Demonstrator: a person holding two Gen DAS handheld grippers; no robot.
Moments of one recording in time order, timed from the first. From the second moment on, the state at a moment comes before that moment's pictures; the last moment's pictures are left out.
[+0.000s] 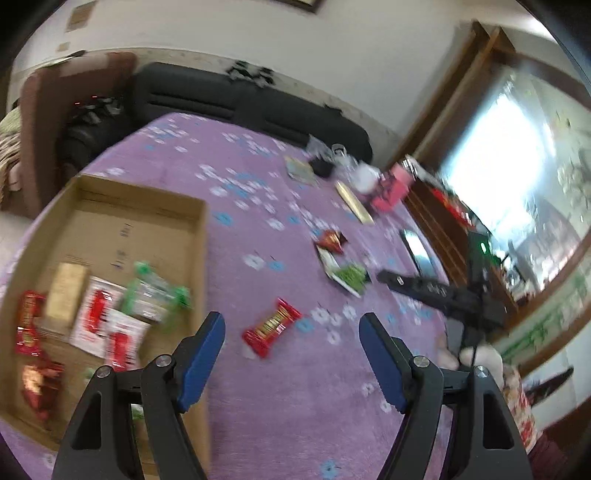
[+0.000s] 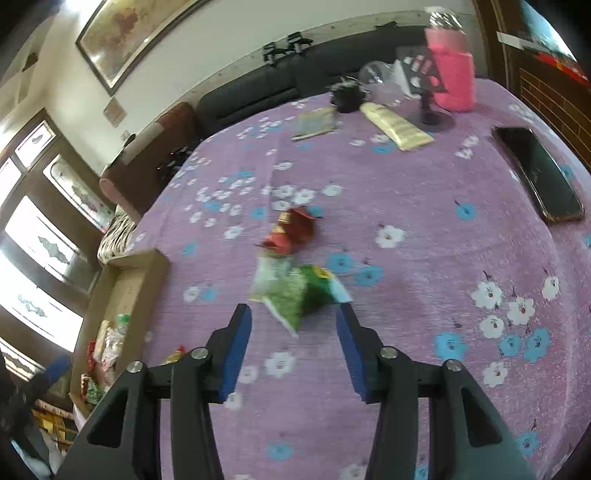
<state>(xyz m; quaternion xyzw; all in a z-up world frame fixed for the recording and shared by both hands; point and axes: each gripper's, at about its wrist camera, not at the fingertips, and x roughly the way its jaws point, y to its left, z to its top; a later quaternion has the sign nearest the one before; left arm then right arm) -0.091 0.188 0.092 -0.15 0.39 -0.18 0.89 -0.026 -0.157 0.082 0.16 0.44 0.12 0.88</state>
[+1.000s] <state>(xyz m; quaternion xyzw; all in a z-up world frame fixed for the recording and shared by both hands) -0.031 0.105 0.013 0.08 0.48 -0.15 0.86 -0.003 -0.145 0.053 0.20 0.44 0.17 0.86</state>
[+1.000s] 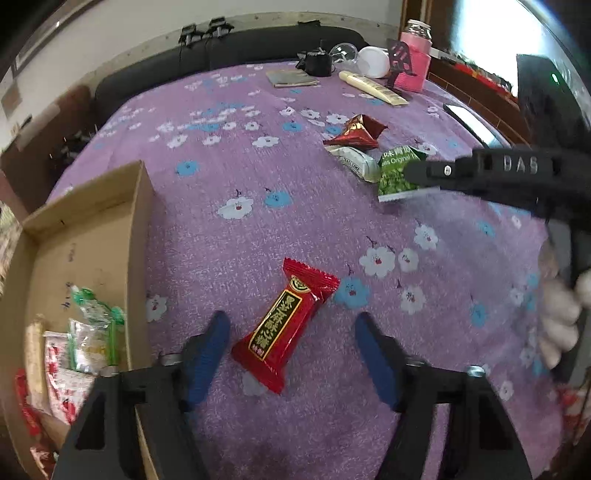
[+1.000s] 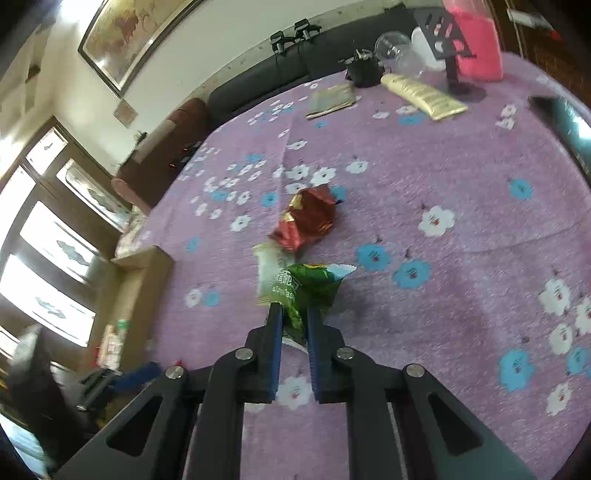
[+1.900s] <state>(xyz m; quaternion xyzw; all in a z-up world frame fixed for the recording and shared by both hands) -0.048 0.100 0.014 -0.03 0.46 -0.16 0.87 0.003 -0.135 0.039 0.17 0.45 0.15 0.86</state>
